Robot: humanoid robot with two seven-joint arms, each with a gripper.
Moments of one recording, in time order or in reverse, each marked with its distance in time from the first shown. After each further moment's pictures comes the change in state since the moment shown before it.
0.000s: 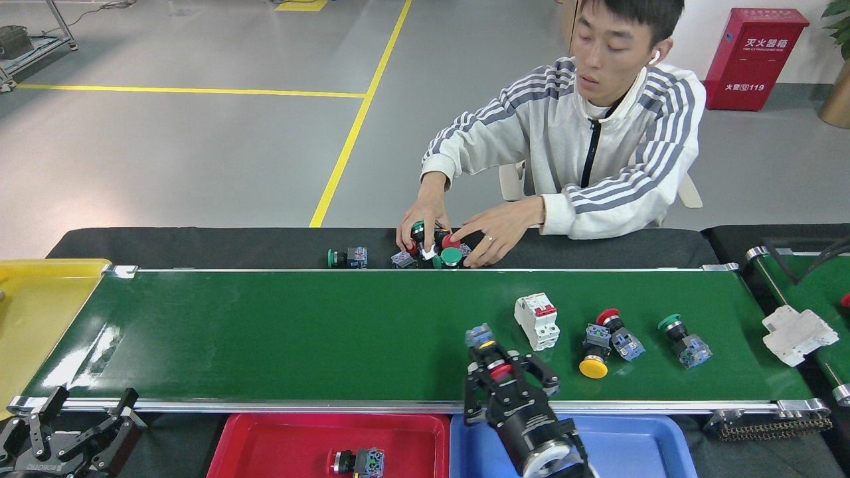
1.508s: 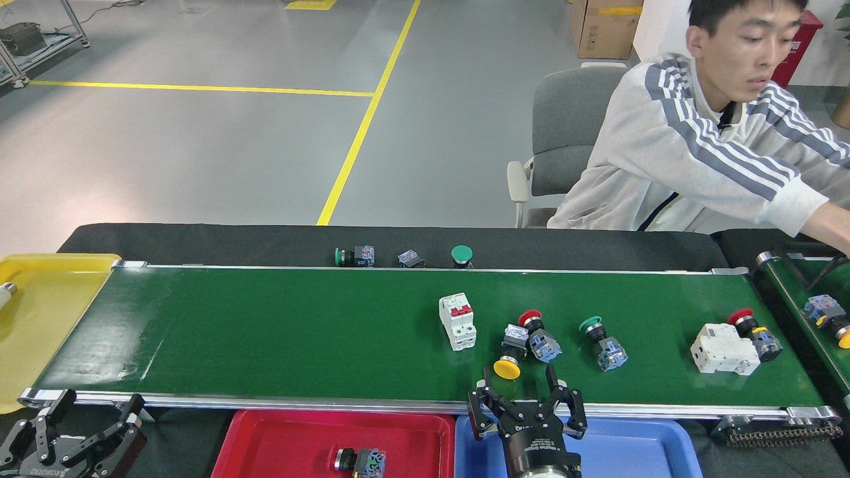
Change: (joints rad) left arm 0.012 0.001 -0.002 -0.023 0.000 -0.034 0.000; right arm 0.037 0.120 -0.217 0.153 0.067 0.390 -0.044
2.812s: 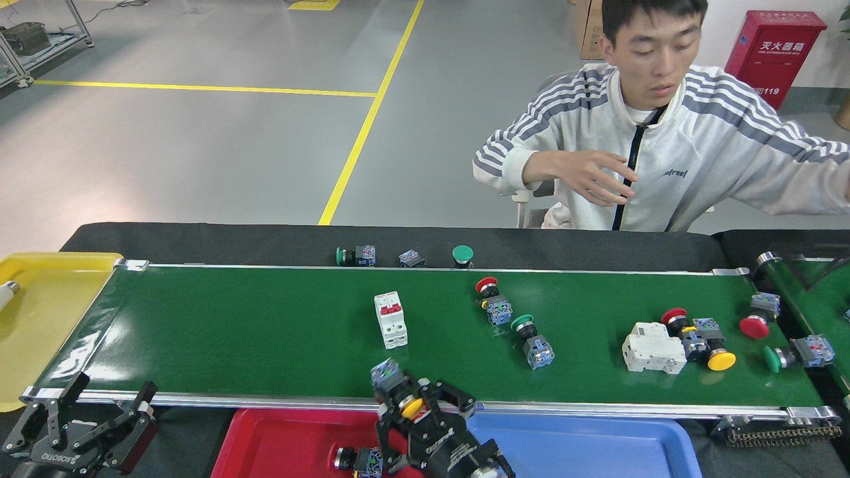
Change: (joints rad) left arm -0.016 -0.005 -0.093 -0.109 -0.001 -0.012 -0.019; right arm -0.045 -0.066 0.287 -0.053 -0.093 -0.478 0.029
